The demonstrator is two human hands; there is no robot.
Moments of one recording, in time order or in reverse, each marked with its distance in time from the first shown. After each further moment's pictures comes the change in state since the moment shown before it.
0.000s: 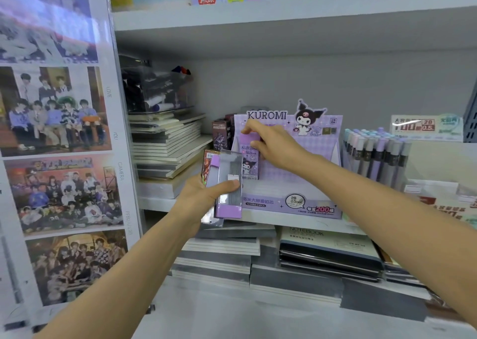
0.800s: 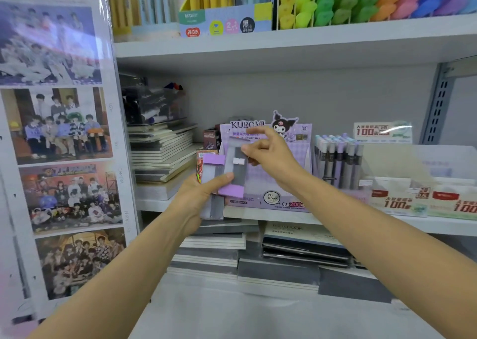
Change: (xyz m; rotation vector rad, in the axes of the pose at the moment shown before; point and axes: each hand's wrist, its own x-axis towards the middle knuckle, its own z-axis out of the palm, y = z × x) left_hand -0.038 0.031 0.033 -0.128 0.041 -0.023; right_hand -0.057 -0.037 -0.032 0.922 0.168 0.360
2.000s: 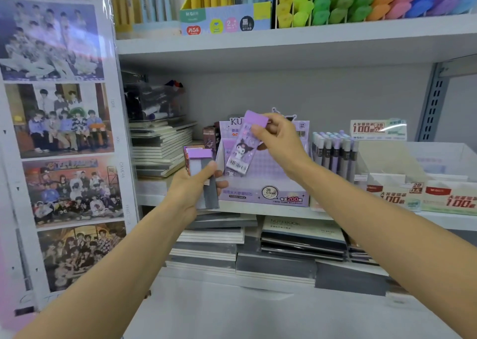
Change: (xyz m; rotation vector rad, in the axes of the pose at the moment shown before) left_hand -0.005 0.007 -0.002 -0.098 0.135 0.005; right_hand 0.004 -0.013 -0.012 -0.025 0.124 -0.095
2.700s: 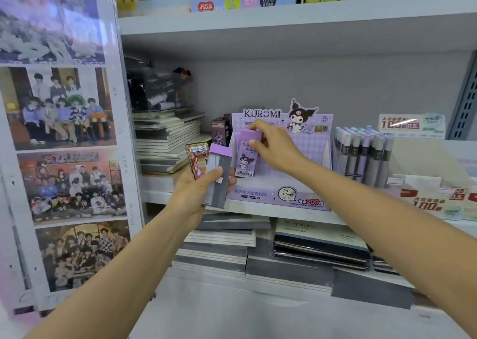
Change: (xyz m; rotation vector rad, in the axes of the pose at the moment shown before) left_hand 0.023 -0.021 -0.021 -0.059 -0.087 0.062; right_hand 0.033 0.045 0.025 -0.691 -0.201 -0.210
